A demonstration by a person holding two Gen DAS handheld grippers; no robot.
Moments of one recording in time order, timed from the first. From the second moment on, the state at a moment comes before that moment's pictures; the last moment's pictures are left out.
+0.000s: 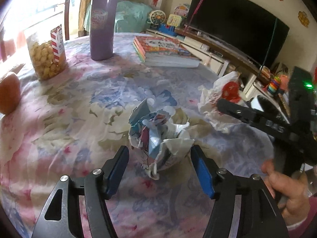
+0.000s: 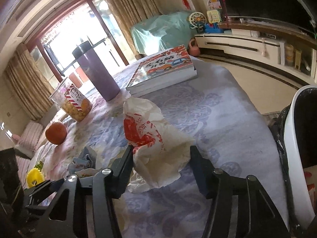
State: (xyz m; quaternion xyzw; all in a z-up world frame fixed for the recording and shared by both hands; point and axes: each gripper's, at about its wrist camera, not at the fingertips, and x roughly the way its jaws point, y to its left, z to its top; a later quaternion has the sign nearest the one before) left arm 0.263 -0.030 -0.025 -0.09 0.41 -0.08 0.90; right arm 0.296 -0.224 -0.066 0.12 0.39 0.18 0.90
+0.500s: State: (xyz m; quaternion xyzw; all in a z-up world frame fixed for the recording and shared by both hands) left arm 0.241 -0.041 -0.016 -0.08 0.40 -0.09 0.91; right arm 0.246 -0.248 -0.054 0.15 0.37 0.18 0.90
